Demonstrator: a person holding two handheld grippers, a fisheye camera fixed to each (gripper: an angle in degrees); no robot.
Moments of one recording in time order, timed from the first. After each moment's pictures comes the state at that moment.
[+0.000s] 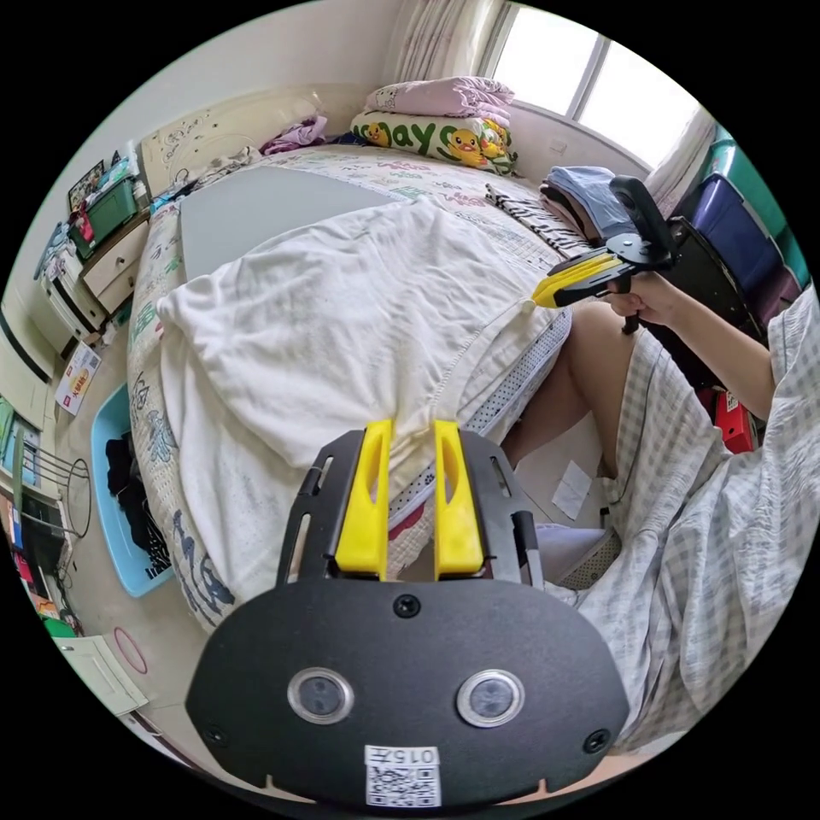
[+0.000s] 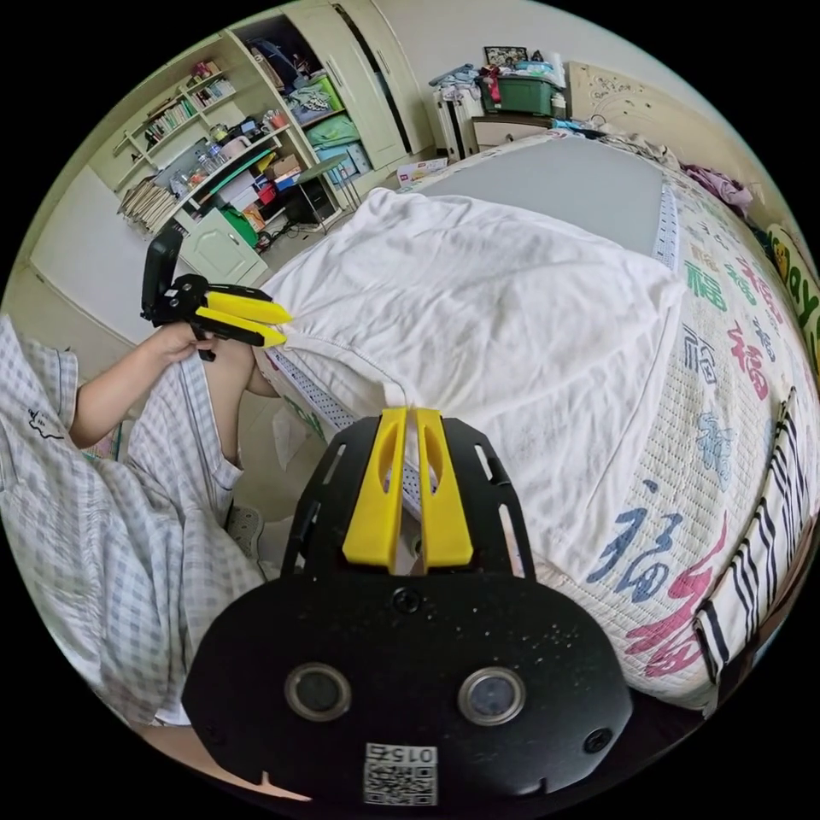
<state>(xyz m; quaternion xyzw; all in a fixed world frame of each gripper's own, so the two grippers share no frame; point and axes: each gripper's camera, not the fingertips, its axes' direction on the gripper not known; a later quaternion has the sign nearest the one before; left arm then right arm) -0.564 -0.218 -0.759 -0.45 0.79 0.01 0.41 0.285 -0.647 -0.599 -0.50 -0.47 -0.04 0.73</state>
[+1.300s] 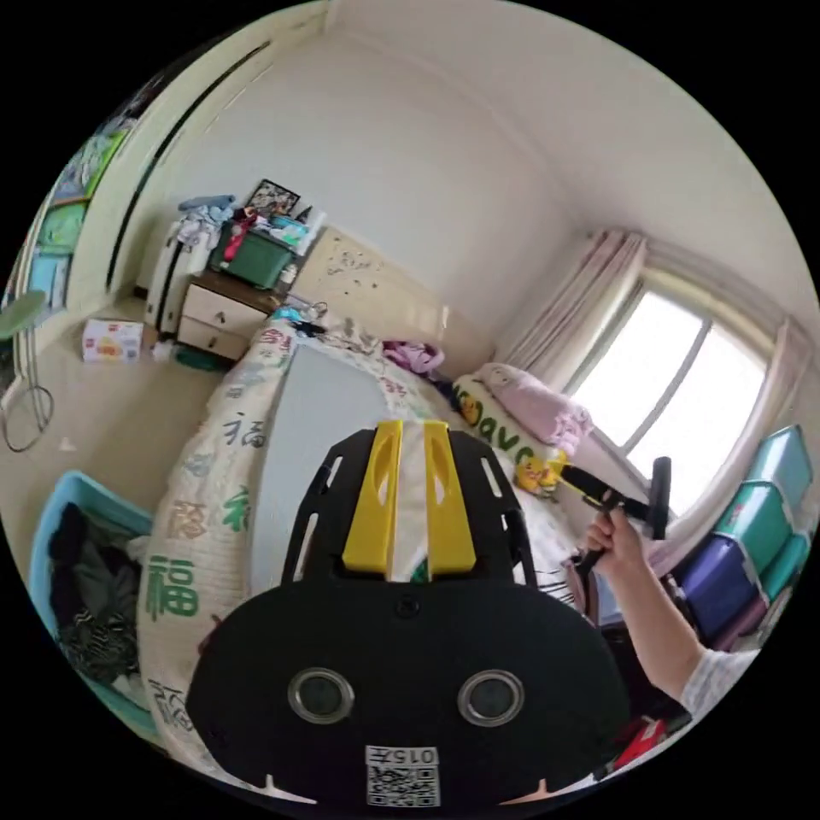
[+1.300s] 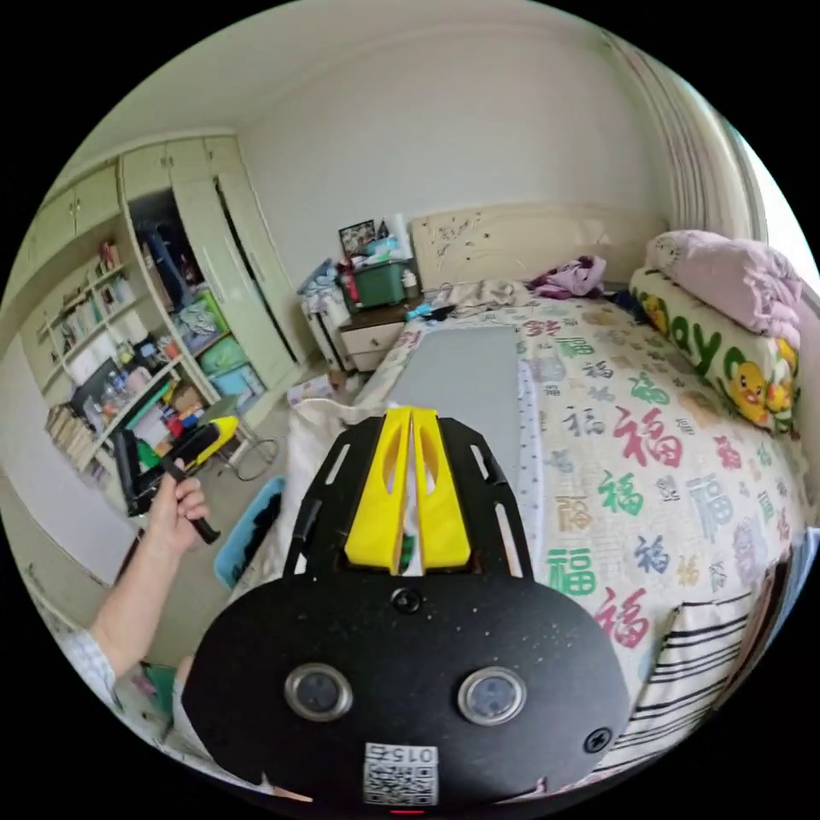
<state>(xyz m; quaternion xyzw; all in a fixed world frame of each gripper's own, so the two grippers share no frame) -0.373 -0.167 -0.429 -0.45 0.60 -0.42 0.51 0.290 -0.769 -0.262 -0.32 -0.31 0.16 0.88</state>
